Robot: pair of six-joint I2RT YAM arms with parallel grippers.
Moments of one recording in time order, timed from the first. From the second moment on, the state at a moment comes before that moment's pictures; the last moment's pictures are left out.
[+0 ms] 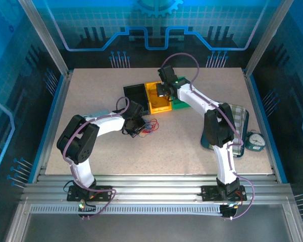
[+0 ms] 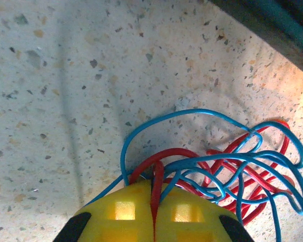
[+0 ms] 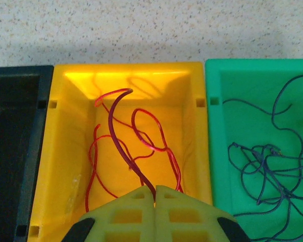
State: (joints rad) left arm -0.47 1.82 1.03 -0.34 0.12 -1.23; right arm 0.50 2.16 1.88 -0.59 0.17 0.26
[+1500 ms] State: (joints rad) left arm -0.47 1.82 1.03 -0.33 0.13 -1.21; right arm 0.50 1.89 1.64 -0.54 0.09 0.31
